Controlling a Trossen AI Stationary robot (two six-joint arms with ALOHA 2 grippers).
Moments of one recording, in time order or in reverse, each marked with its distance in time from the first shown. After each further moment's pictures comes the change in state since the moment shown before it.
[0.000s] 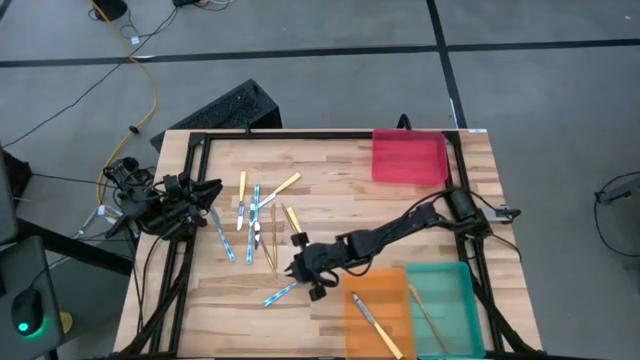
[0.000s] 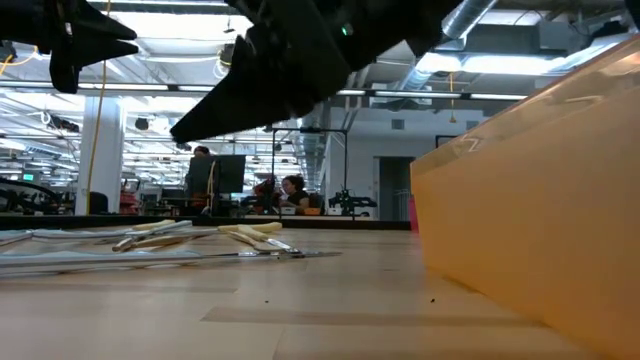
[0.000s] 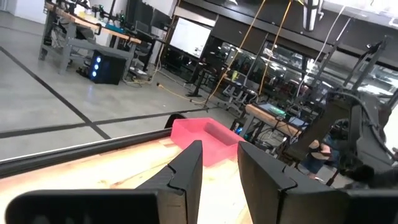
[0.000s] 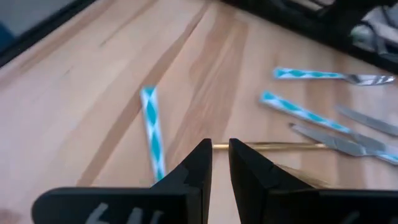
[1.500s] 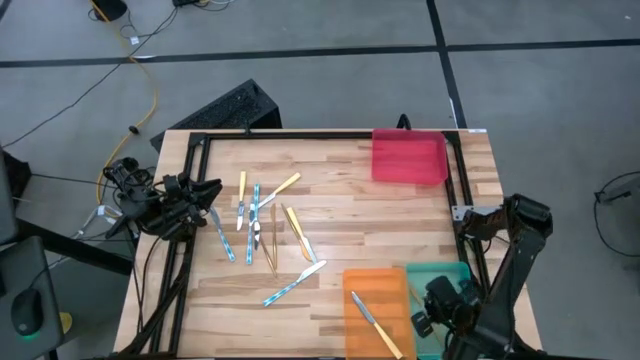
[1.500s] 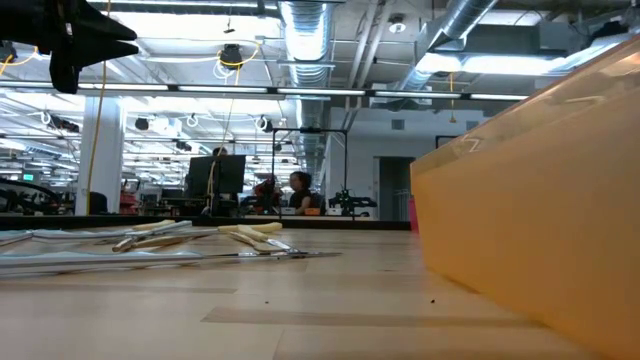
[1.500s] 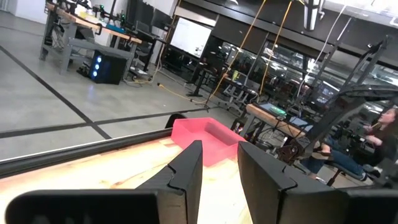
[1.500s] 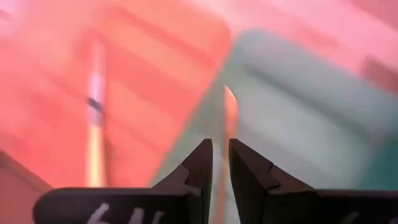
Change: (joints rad) left arm 0.000 0.000 0.000 0.000 -0.002 0.001; right arm 0.805 -0.363 -0.003 -1.525 0.418 2.336
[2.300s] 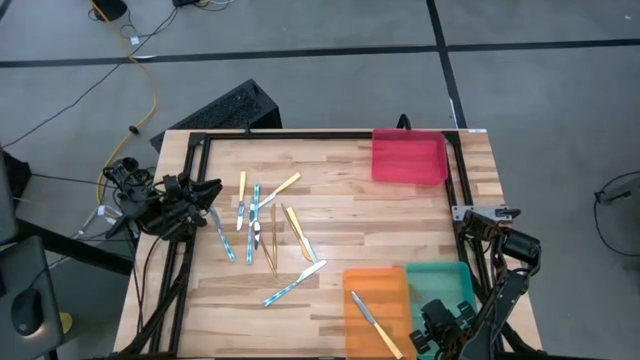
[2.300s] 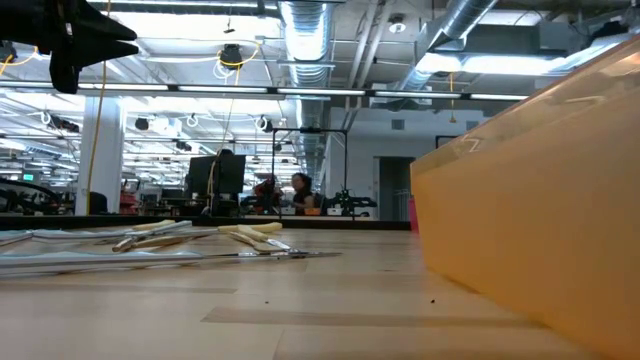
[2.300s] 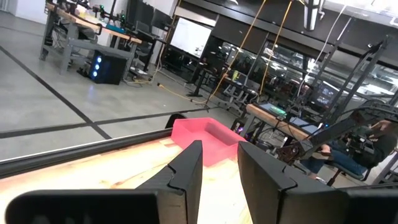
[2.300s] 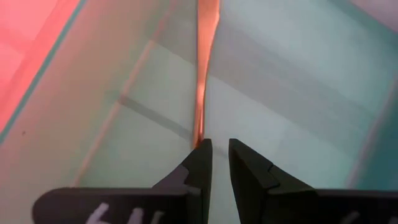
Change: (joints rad) left arm 0.000 0.000 0.000 -0.001 0.000 0.000; right arm 0.067 0.288 -0.001 0.145 -0.298 0.083
